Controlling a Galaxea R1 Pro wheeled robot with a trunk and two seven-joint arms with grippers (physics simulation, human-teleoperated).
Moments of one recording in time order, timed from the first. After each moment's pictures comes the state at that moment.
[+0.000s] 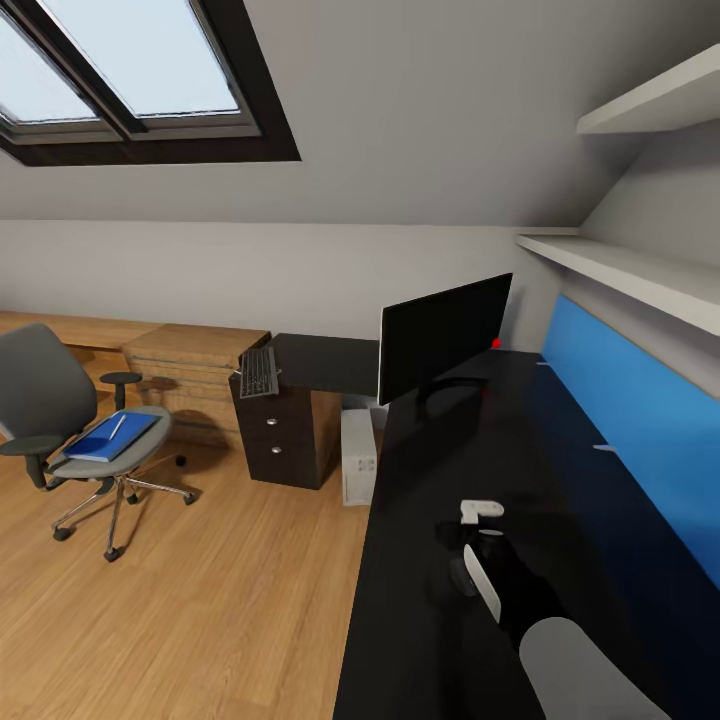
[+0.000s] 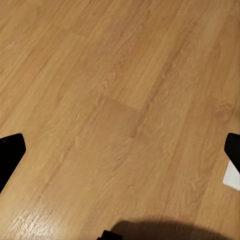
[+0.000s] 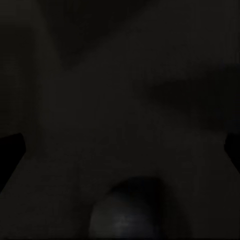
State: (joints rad) left arm 0.00 -0.07 -0.07 -0.51 0.16 -0.39 0.29; right arm -0.65 0.06 0.02 -0.65 -0.04 0.39 -0.15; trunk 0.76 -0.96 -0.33
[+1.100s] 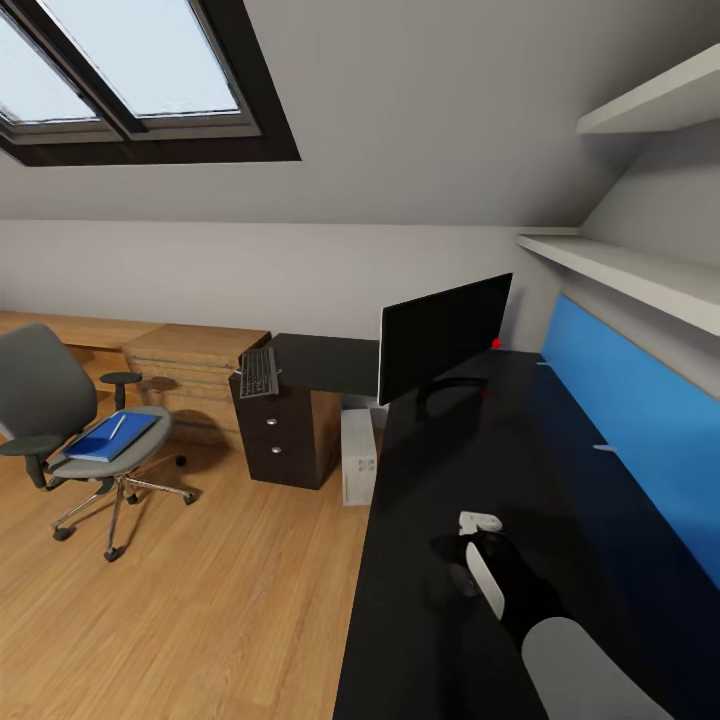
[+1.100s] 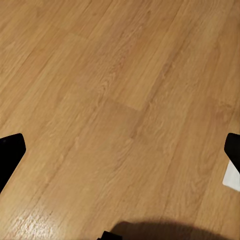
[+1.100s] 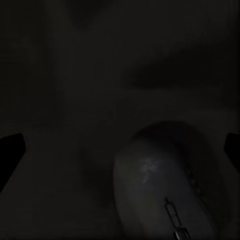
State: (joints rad) left arm 0.00 -0.07 -0.07 -0.51 0.16 -0.39 0.29; right arm -0.65 0.05 0.02 -0.65 -0.16 0.54 -0.13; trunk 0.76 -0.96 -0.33
